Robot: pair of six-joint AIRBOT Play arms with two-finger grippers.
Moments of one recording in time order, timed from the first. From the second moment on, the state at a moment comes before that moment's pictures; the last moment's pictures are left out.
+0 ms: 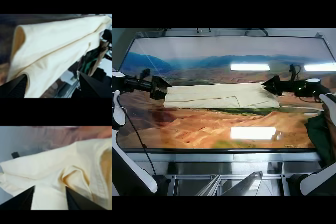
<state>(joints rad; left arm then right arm) 0.43 -2.28 2.09 0.58 -1.71 -1.38 -0.22 -1.91 1.40 -0.36 1.09 0.98</state>
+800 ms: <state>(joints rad) 0.24 -2.02 1.92 0.66 -1.52 -1.24 -0.18 -1.99 1.54 -0.75 1.24 1.28</state>
